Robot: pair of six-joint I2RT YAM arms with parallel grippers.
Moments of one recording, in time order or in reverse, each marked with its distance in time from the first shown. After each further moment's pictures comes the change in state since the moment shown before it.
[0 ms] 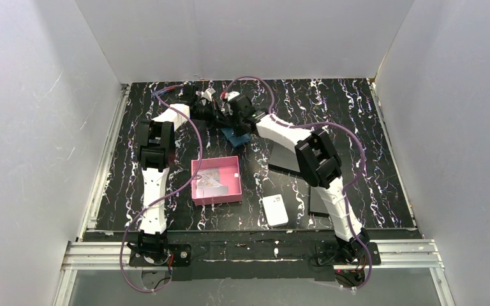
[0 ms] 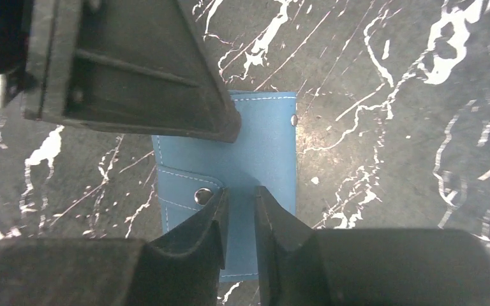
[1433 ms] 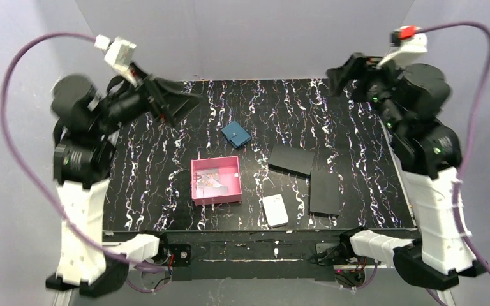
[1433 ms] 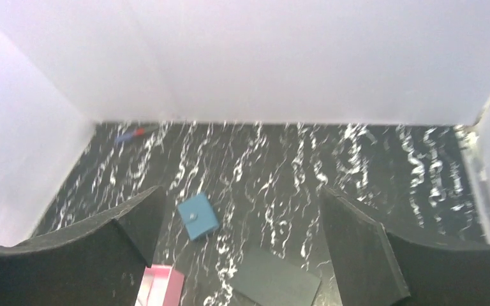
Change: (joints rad) left arm -0.021 -1.264 -0.037 -0.260 -0.155 0.102; right arm -0.361 -1.175 -0.126 -0.315 -0.092 0.167
